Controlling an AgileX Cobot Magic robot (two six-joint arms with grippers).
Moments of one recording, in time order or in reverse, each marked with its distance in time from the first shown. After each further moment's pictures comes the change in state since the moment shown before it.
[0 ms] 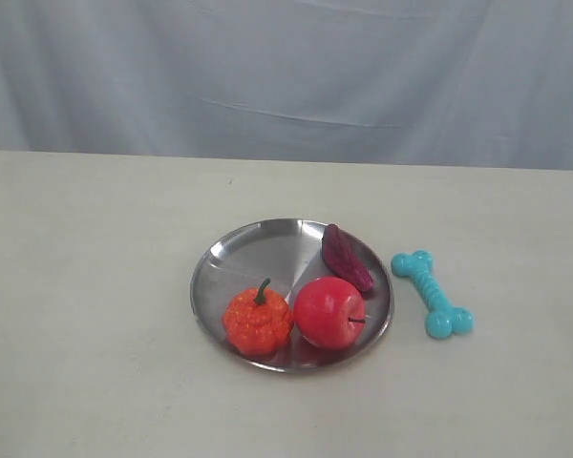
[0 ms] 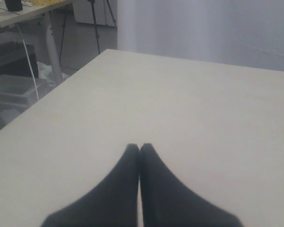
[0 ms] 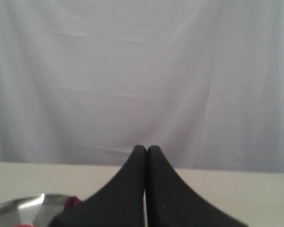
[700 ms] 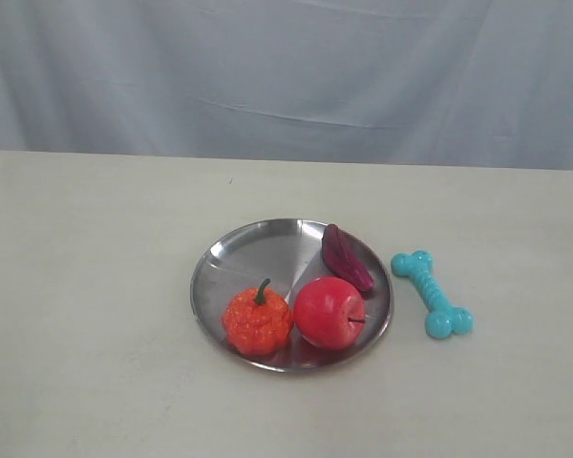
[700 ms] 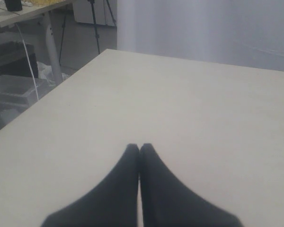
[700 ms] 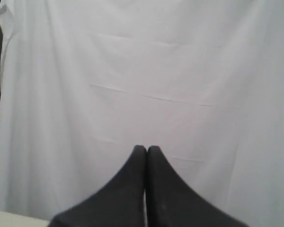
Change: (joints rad) left arm 0.000 0.000 0.000 0.000 0.000 0.000; right arm 0.128 0.165 -0.459 0.050 0.145 -0.114
